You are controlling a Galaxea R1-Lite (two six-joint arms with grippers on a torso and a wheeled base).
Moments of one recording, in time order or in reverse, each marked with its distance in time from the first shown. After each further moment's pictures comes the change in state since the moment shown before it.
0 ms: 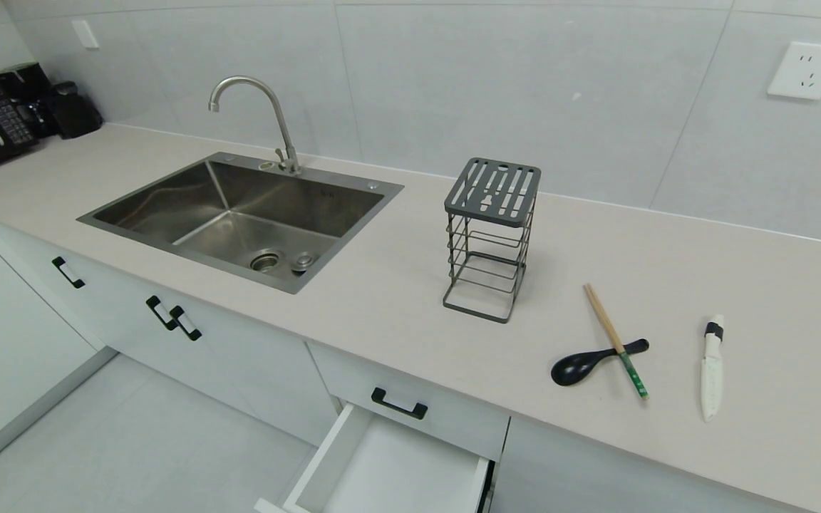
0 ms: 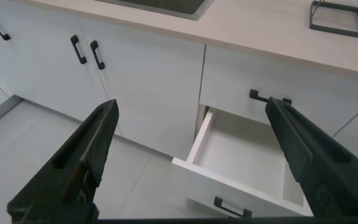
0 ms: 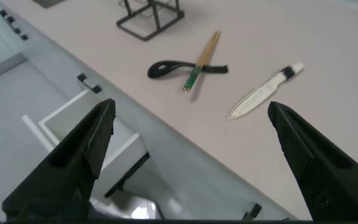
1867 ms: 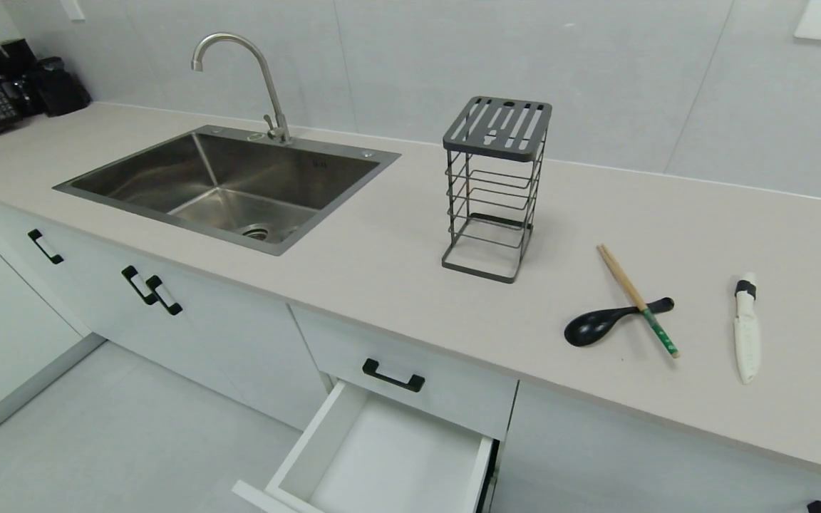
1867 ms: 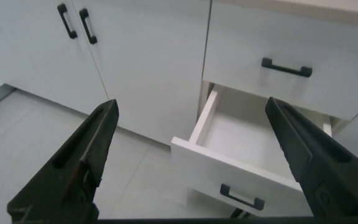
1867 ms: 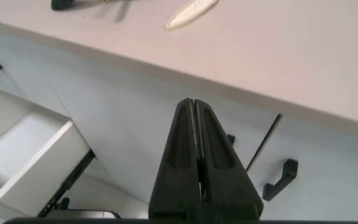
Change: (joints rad) left arm 0.000 0.000 0.000 -0.001 0.000 0.000; right arm -0.016 -0.565 0.227 0.127 -0.323 0.041
